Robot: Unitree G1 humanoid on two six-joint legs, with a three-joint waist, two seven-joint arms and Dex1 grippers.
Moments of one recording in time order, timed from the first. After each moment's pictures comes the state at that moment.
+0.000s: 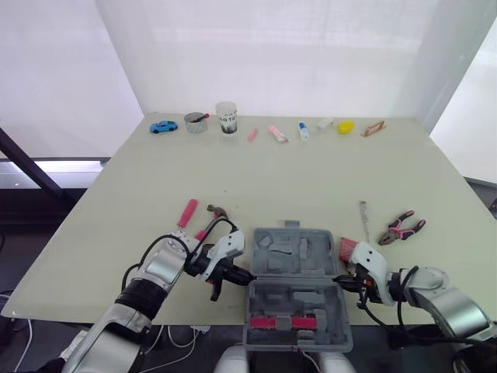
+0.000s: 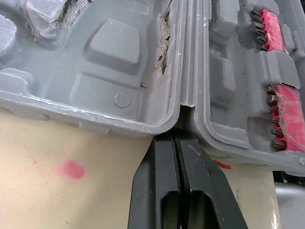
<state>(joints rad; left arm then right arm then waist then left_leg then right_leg) -0.49 0.59 -0.34 0.38 -0.04 0.32 -1.42 -0.09 -0.66 0.20 -0.20 0.19 0.60 0.91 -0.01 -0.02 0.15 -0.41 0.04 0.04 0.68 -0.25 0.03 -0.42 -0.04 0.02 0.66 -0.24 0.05</state>
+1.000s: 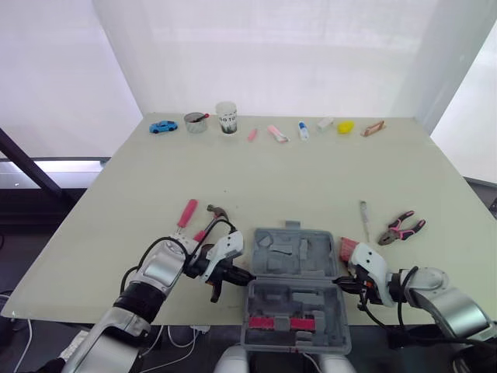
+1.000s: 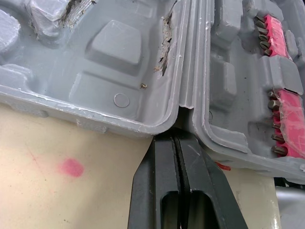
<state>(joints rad) -0.45 0.60 -0.33 0.33 -0.05 0.34 -1.40 -0.09 -0.66 0.21 -0.20 0.19 0.60 0.93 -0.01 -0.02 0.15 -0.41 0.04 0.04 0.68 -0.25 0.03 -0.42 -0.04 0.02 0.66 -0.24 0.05</state>
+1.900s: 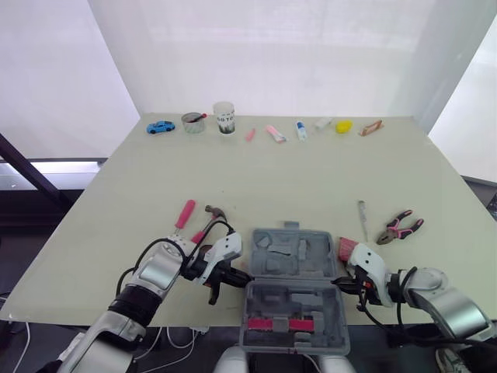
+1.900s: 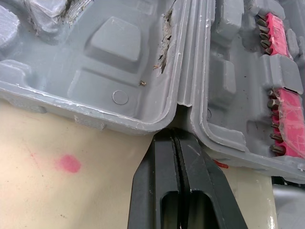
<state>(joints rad) -0.44 0.62 -0.33 0.29 -0.06 0.37 -1.40 -0.09 -0.66 0.21 -0.20 0.19 0.60 0.93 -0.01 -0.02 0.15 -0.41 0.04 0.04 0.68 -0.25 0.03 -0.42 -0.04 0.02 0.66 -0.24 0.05</state>
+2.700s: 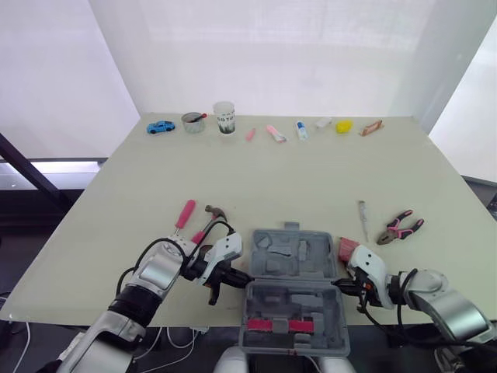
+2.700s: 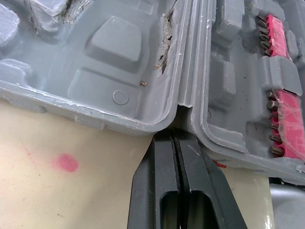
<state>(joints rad) -0.44 0.62 -0.34 0.28 -0.07 0.38 -1.40 -0.09 -0.66 0.22 -0.19 0.19 0.58 0.91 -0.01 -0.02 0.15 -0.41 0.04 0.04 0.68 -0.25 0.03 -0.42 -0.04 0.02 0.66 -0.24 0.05</state>
